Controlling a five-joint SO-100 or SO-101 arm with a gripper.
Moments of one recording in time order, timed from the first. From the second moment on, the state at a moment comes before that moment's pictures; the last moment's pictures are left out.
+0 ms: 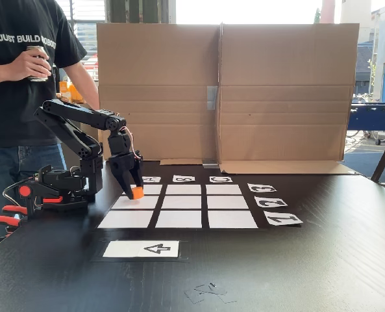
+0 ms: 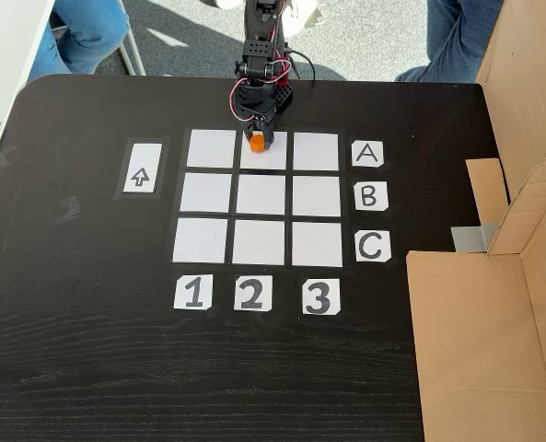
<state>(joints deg) 3.3 136.0 154.7 65.2 17.3</state>
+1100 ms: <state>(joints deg) 12.8 138.3 138.1 50.7 44.0</state>
